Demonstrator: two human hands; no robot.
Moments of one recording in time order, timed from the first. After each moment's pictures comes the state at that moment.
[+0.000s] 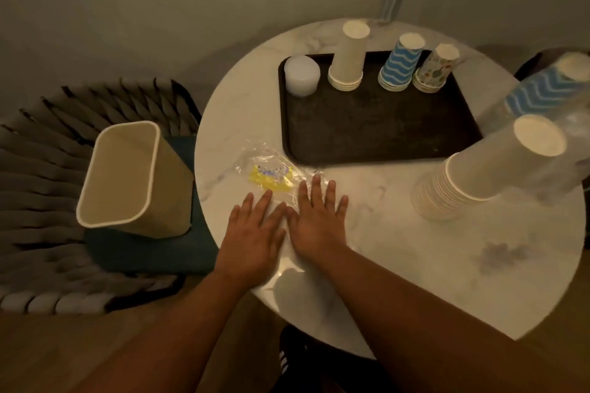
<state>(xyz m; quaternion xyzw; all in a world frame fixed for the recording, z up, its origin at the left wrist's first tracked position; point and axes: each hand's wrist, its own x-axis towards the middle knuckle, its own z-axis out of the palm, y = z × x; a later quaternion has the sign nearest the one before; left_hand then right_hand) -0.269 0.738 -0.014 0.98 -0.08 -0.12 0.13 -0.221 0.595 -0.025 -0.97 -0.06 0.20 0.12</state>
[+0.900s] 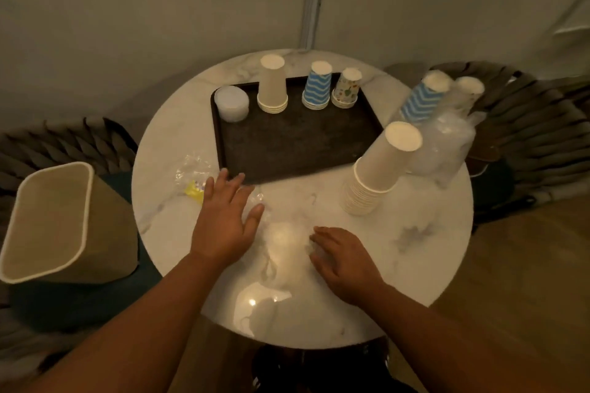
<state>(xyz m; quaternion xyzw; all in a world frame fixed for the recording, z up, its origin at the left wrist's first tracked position) -0.222 0.681 0.039 0.97 -0.13 0.03 0.21 -0.295 0.442 0.007 -0.96 -0.11 0.04 0.26</state>
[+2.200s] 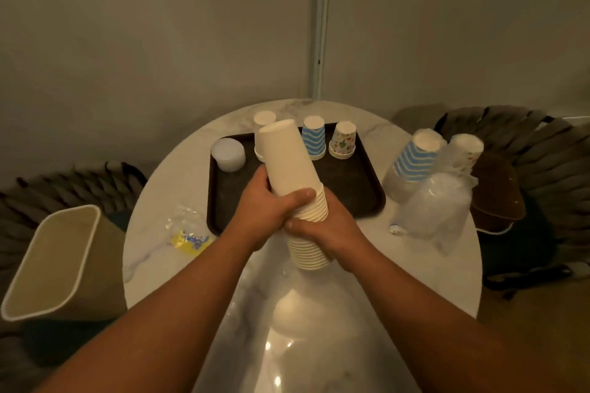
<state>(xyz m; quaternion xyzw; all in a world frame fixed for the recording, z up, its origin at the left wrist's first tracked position) -0.135 0.548 0.127 0.72 0.06 -0.05 0.69 -0.155 0.405 0.100 -0.78 0.04 0.11 0.62</state>
